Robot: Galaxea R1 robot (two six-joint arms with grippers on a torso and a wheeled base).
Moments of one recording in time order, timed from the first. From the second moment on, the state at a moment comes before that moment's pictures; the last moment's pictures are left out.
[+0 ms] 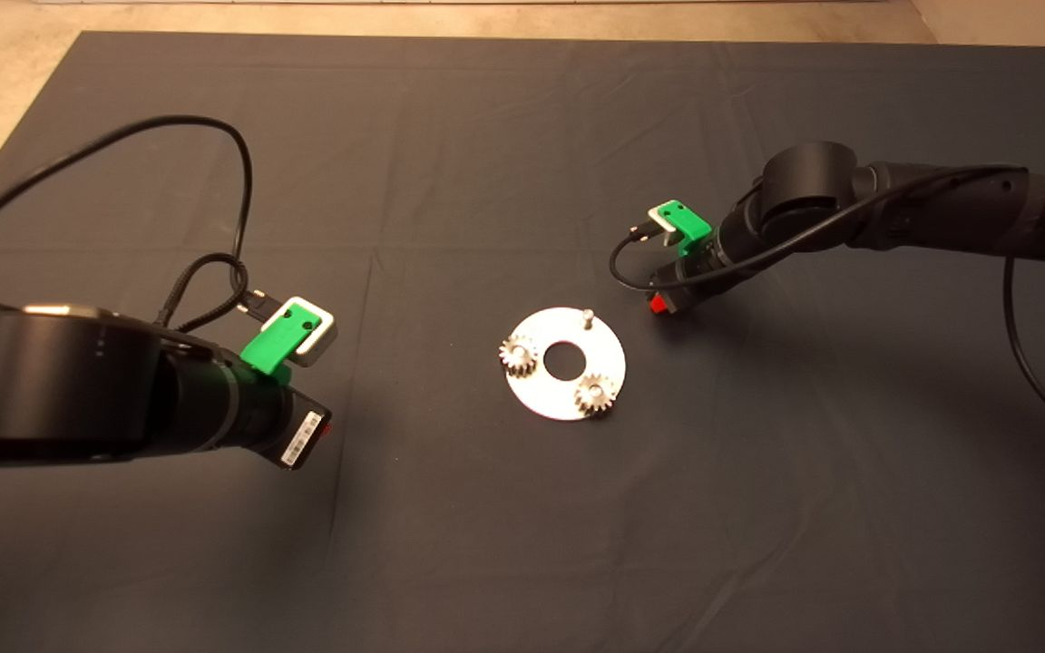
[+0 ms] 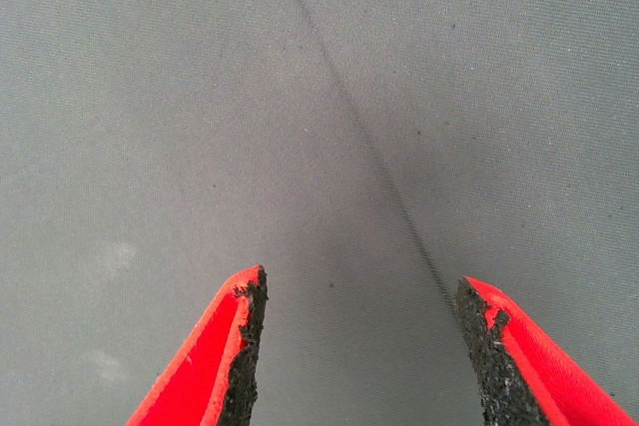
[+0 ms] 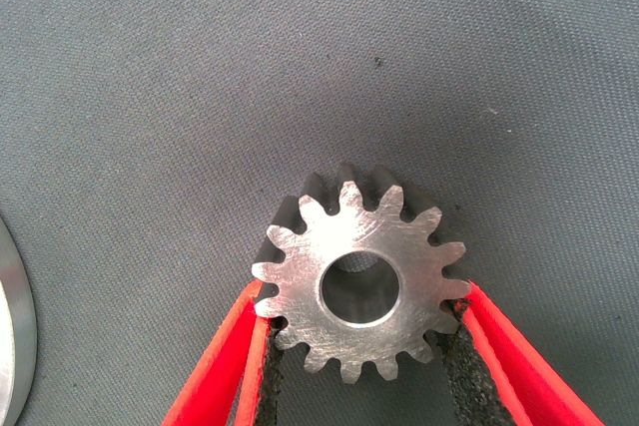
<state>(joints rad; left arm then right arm) -0.29 2.15 -0.55 0.75 1.53 -1.12 0.28 2.54 -1.29 -0.54 -1.26 0.88</state>
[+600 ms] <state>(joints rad) -0.29 2.15 -0.55 0.75 1.53 -1.12 0.28 2.54 -1.29 -0.54 -1.26 0.88</state>
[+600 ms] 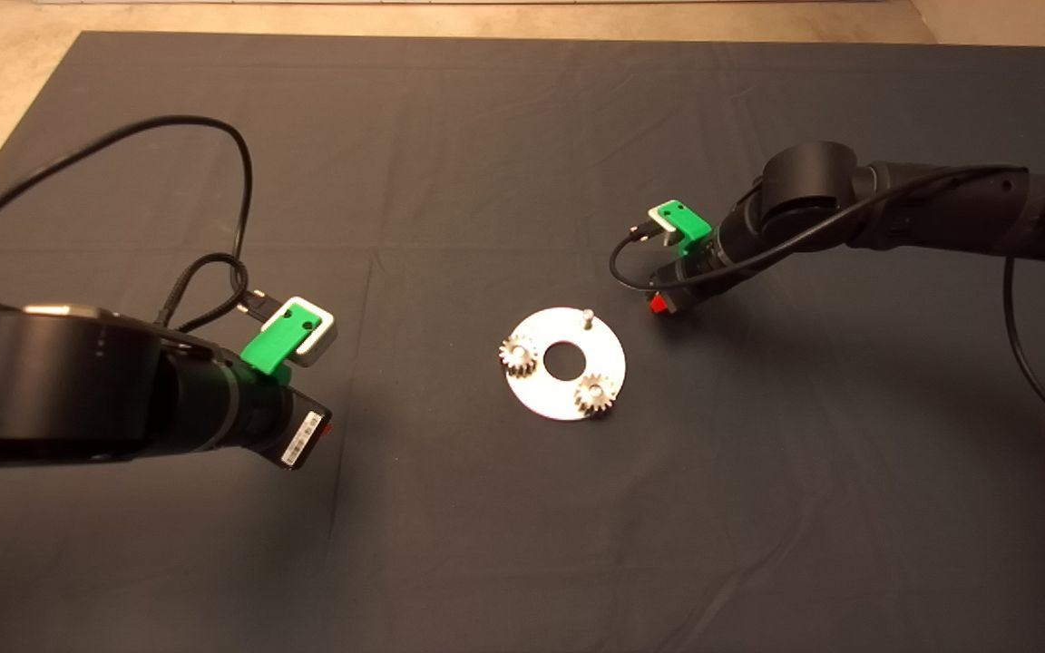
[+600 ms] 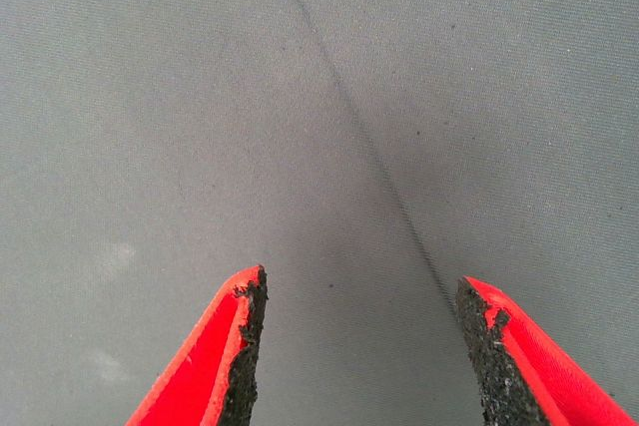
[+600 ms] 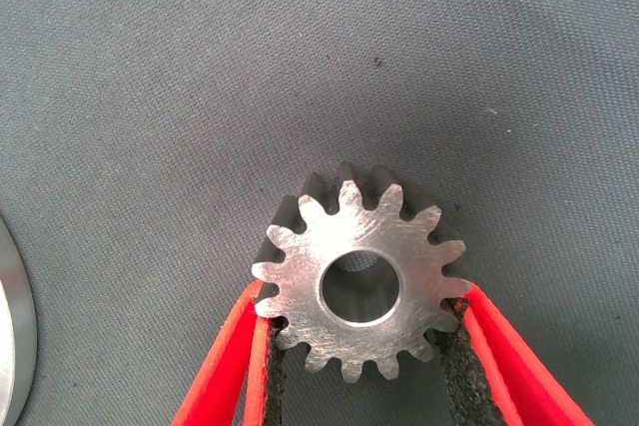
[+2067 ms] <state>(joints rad) -0.29 2.15 -0.55 0.75 1.53 -1.12 0.41 2.55 -1.06 -0.50 -1.28 0.86</state>
